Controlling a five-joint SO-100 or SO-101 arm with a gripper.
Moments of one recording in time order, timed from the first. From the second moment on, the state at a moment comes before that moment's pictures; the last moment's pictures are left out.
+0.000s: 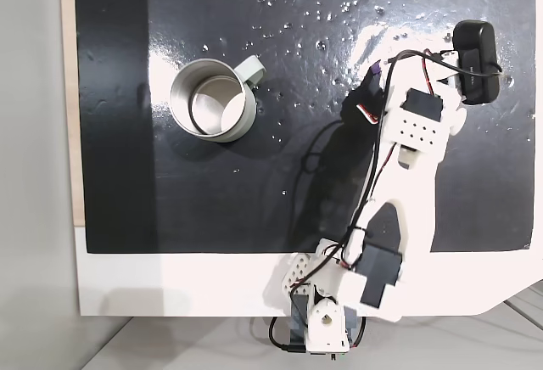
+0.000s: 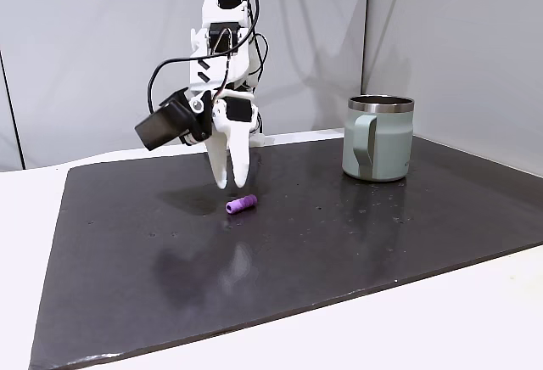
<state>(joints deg) 17.1 77.7 96.5 45.6 -35.1</state>
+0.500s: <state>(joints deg) 14.8 65.4 86.0 49.0 -35.5</state>
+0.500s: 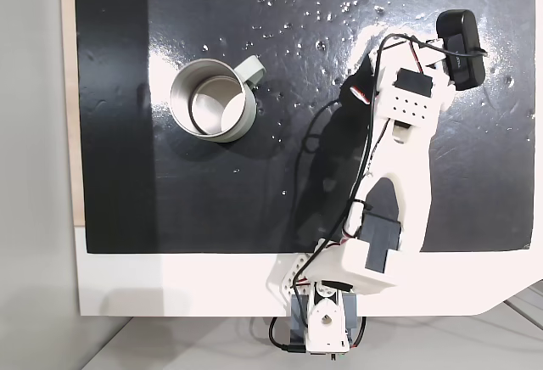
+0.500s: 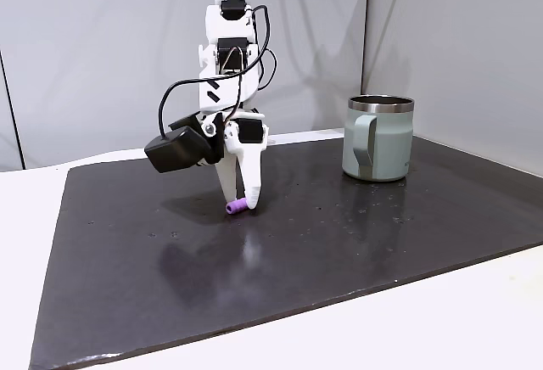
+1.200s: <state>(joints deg) 12.9 64.7 78.0 62.8 -34.3</state>
